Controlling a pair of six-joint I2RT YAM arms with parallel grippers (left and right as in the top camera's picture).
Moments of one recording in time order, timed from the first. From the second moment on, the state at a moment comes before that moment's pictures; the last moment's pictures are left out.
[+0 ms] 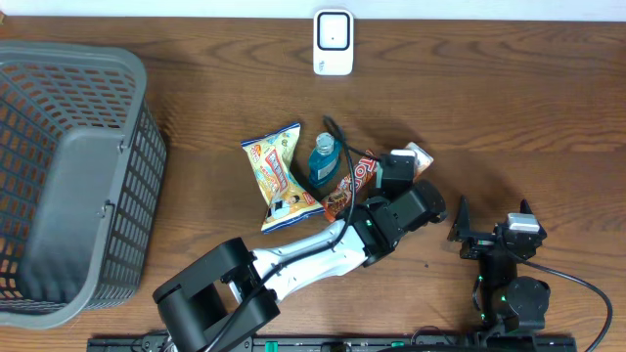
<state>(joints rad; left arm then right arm) -1.06 1.86 1.16 -0.05 -0.35 -0.90 0.02 0.01 0.01 -0.06 0.10 0.01</state>
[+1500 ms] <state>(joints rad) -0.98 1.45 1.16 -0.41 -0.38 -0.33 0.02 0.01 0.01 -0.06 0.10 0.01</state>
